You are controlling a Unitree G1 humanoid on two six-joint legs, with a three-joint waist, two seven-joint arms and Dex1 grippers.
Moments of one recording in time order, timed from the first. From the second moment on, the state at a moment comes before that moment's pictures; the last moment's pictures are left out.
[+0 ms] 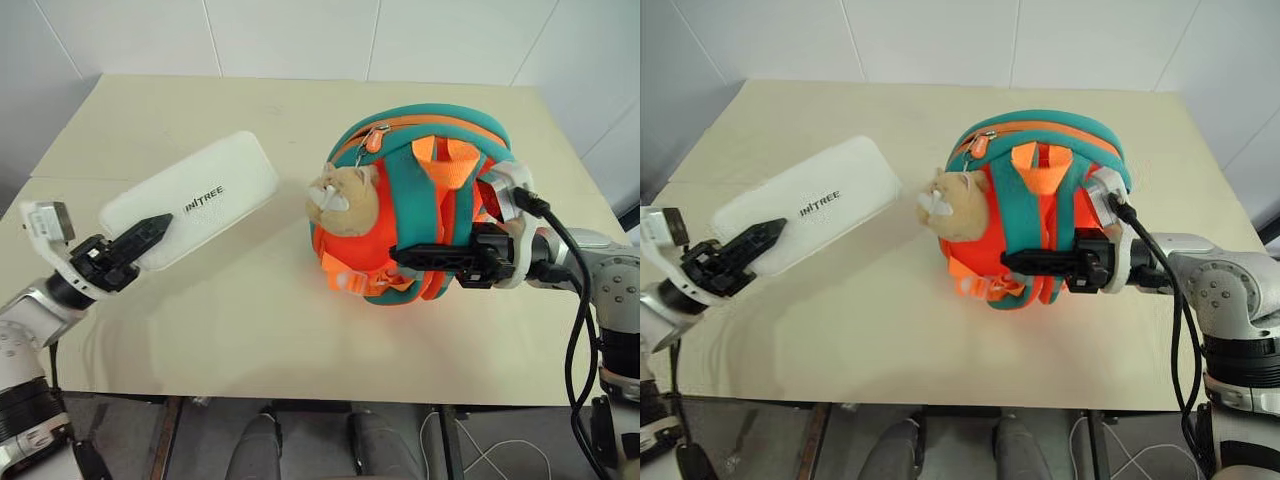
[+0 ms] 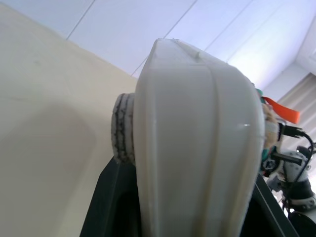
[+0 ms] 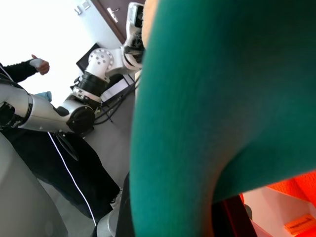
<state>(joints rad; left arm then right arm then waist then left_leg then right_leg) -0.33 0.69 0.66 -0.02 -1.02 1.02 -0.91 -0.60 -0.78 -0.11 -0.16 1.00 1.04 1.14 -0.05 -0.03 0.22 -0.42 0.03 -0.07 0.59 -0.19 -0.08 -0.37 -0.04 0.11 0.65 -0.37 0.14</state>
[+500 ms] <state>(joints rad) -0.50 0.76 0.30 -0.02 -0.79 0.69 -1.11 -0.62 -0.75 -0.08 -0.11 0.93 0.98 1.17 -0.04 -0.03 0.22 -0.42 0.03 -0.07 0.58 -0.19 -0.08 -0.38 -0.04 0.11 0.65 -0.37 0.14</state>
